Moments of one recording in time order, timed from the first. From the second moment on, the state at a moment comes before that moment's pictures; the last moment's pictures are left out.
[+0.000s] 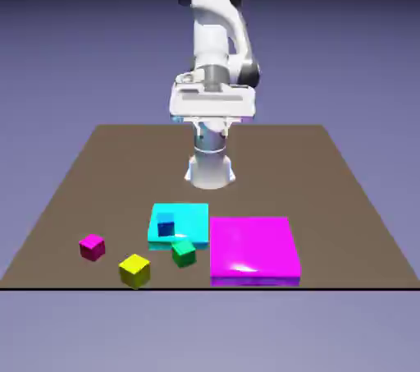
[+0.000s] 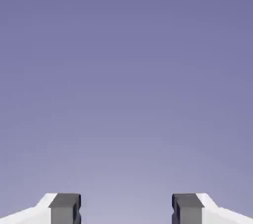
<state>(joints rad) -0.02 -0.53 0.00 -2.78 0.02 3.01 0.79</state>
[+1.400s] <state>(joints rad) -0.79 0.37 0.17 -2.22 0.33 2.52 1.96</state>
